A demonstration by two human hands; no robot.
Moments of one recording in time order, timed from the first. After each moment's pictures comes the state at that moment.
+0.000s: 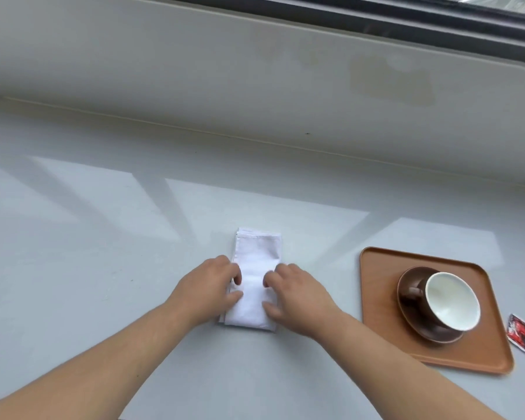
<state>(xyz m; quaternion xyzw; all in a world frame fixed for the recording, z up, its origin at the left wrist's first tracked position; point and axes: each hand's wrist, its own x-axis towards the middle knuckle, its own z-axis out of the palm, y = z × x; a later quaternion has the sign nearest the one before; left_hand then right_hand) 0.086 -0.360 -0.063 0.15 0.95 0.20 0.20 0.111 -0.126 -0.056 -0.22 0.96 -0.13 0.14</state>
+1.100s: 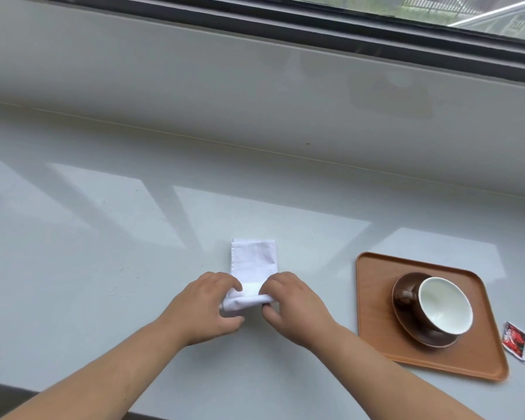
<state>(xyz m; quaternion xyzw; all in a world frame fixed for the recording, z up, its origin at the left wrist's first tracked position) 0.126 -0.368 -0.048 0.13 0.93 0.26 0.20 0.130 -0.130 -0.046 -0.19 0.94 -0.26 0.10</state>
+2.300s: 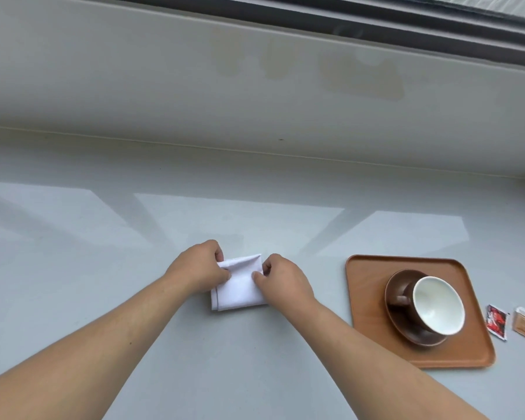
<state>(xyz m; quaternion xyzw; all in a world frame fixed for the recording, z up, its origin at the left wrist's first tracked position) -0.028 -0.330 -0.063 0.01 0.92 0.22 0.32 0.040 -0.139 -0.065 0.18 0.92 -0.28 0.21</state>
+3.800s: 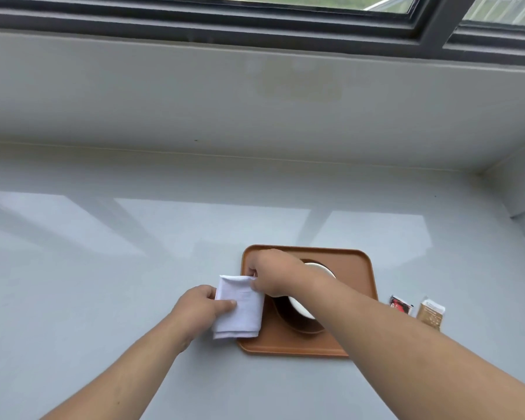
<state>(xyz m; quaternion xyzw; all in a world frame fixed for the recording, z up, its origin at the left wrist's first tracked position) 0.127 -0.103 -0.030 -0.21 0.77 0.46 0.37 0.072 0.094 -0.007 -0.13 0.93 -0.14 0.32</state>
